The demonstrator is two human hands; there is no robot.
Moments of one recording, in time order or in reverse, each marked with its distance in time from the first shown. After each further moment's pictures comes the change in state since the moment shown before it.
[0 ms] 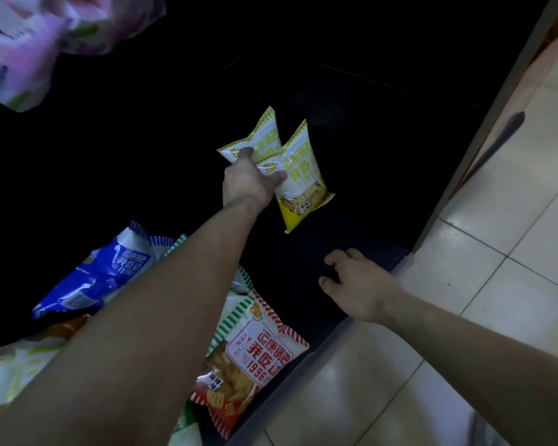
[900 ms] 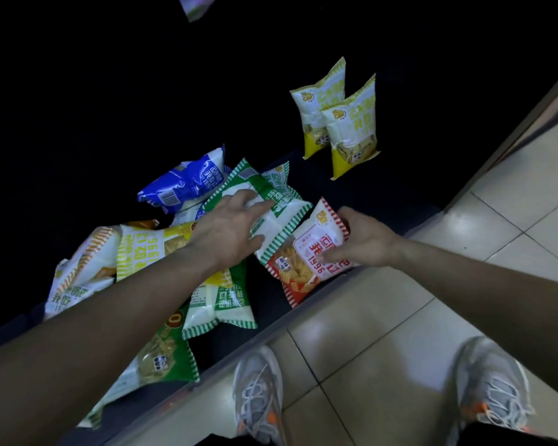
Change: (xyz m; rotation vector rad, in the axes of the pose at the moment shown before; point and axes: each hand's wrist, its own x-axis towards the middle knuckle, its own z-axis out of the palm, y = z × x) left_hand -0.167 -0.156 -0.121 0.607 -0.330 0.430; right_hand -0.042 -0.066 0.019 0.126 -0.157 -0.091
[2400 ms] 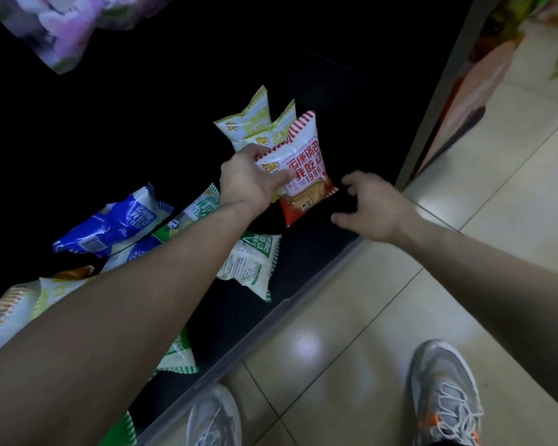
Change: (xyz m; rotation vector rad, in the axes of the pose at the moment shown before) left_hand 0.148 0.137 -0.046 -0.824 0.385 -0.320; right_hand -0.023 0.060 -0.113 -0.222 0.416 0.033
